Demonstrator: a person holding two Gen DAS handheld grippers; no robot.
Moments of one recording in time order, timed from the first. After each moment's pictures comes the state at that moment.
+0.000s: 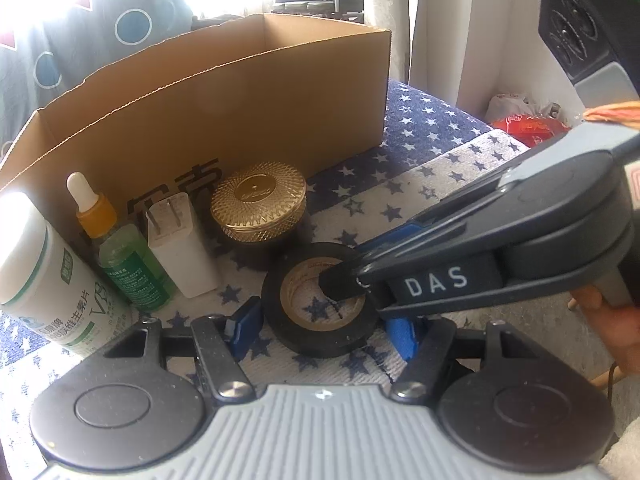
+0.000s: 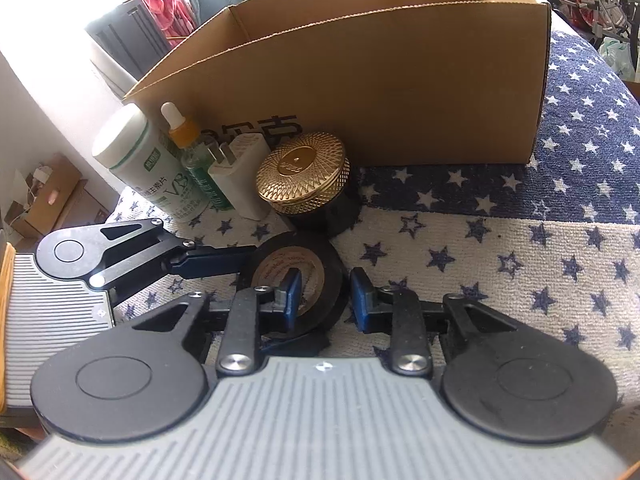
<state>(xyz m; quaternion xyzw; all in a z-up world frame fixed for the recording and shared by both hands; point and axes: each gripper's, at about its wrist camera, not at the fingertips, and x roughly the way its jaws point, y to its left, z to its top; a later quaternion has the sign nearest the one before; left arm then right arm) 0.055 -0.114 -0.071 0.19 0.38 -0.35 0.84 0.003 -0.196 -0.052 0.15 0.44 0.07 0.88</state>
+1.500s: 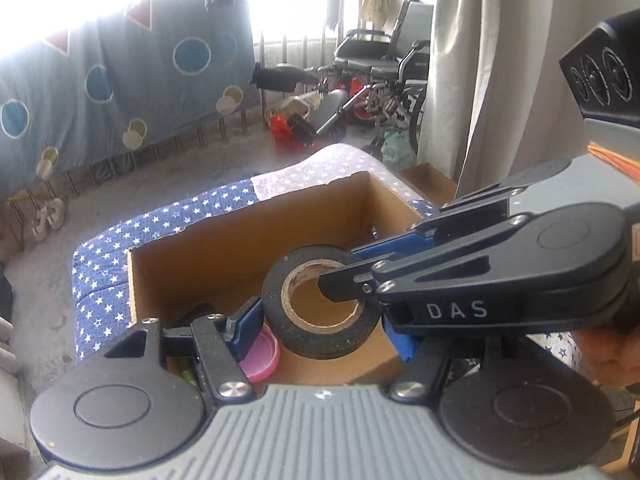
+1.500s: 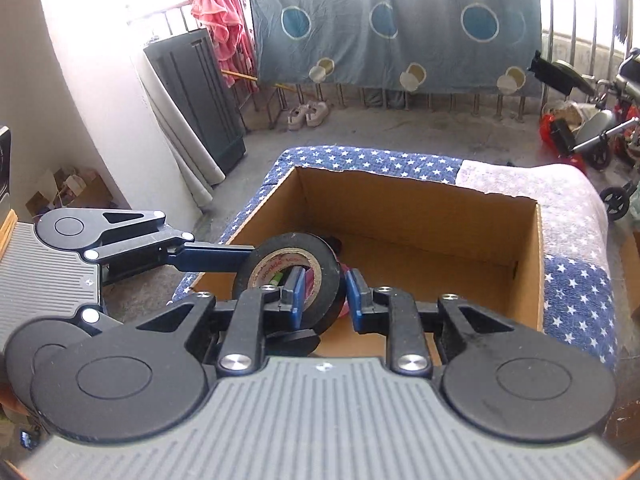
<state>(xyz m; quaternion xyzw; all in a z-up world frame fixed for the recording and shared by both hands) 0.193 -0.114 0.085 0.11 0.38 -0.30 0.87 0.132 -0.222 0.129 0.06 0.39 0.14 0.91</state>
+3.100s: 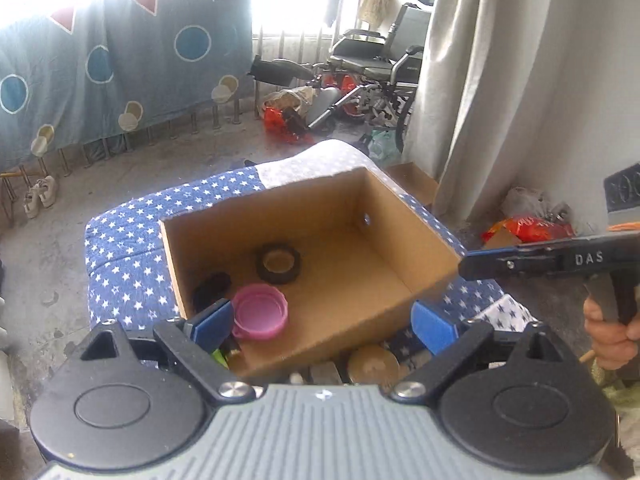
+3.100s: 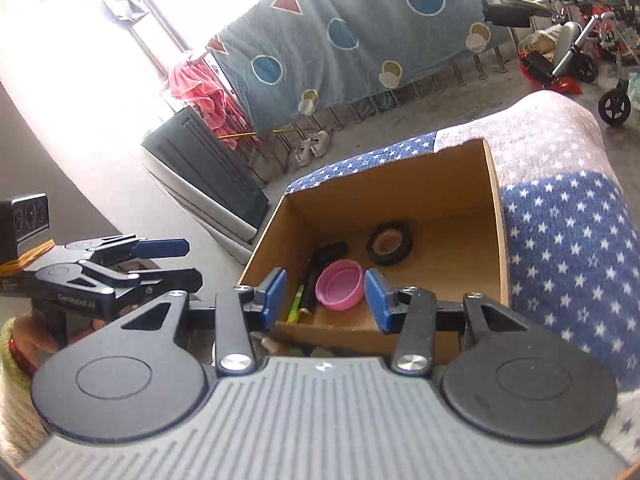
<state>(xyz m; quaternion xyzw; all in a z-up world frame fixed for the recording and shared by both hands) 0.134 -0.056 0.121 0.09 0.38 -0.32 0.86 0.013 -0.299 0.113 0.27 0.33 0.14 0.89</state>
